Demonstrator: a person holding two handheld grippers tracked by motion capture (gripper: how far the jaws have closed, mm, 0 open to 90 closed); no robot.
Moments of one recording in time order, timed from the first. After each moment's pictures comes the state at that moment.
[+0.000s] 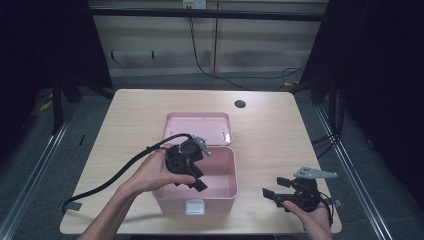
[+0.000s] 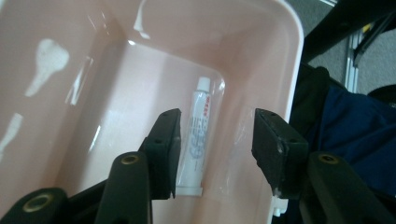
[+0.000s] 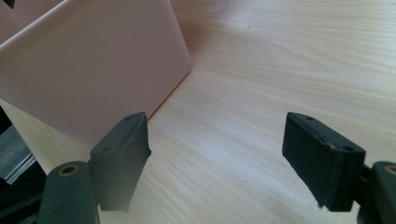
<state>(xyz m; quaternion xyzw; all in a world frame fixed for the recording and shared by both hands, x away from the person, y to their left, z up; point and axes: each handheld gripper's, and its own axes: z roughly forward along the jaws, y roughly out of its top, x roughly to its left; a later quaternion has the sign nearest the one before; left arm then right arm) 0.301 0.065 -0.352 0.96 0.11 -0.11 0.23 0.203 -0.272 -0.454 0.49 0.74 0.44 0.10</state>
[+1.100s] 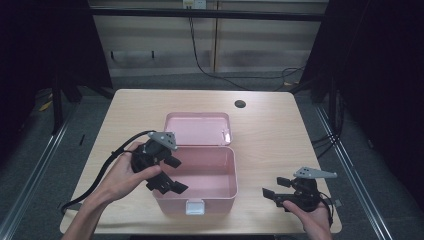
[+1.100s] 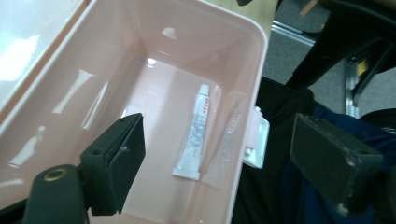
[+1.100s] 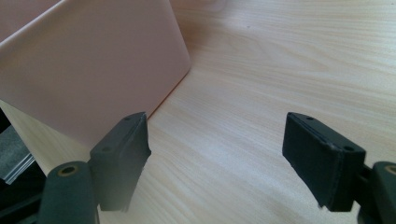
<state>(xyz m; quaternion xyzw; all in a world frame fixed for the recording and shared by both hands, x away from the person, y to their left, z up) 0.284 0.132 -0.323 0.93 0.13 -0.08 0.33 0.203 -0.272 -0.454 0.49 0.74 0.44 0.10</state>
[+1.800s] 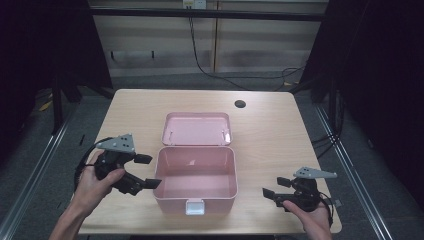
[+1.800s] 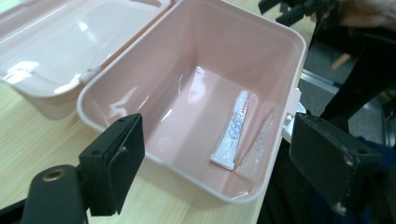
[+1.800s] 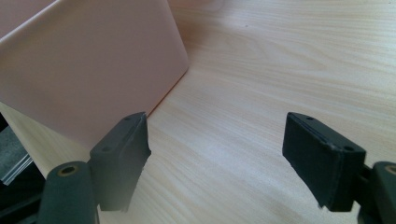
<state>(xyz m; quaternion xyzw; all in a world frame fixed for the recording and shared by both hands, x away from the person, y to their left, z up) 0.271 0.214 -0.341 0.88 0.22 0.00 0.42 0.204 -0.272 -0.455 0.49 0.74 0.44 0.10</state>
